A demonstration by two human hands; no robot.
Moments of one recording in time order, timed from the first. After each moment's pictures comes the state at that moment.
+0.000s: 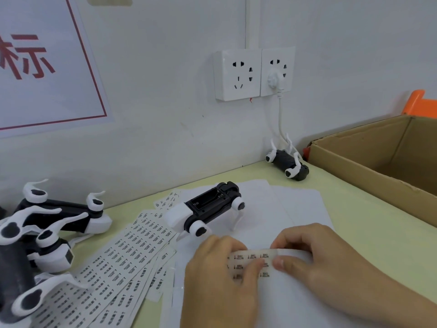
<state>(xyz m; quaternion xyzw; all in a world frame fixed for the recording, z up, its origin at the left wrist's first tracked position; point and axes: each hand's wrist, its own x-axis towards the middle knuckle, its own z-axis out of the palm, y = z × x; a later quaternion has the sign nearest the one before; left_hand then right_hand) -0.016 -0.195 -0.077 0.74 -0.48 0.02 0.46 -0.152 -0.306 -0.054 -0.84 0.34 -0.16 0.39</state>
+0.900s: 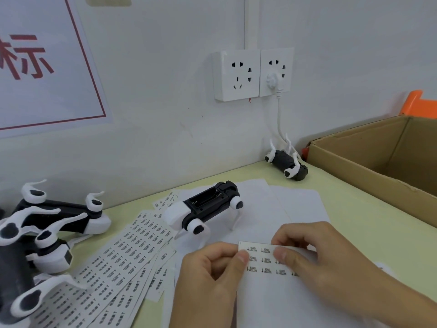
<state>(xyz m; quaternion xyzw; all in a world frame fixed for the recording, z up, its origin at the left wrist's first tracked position) -0.005 -0.190 -0.076 0.62 -0.34 -0.33 0.63 -0.156 -0.304 -0.051 -0.87 0.27 -0.22 0.35</state>
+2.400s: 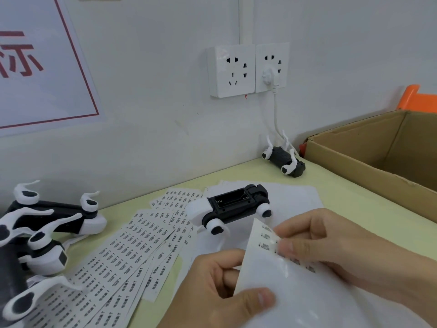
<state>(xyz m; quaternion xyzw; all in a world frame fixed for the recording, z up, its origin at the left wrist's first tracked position) 0.005 -0.176 -0.062 0.50 -0.45 -0.51 0.53 -0.166 -0.322 -0.034 -0.66 0.25 -0.08 0.71</state>
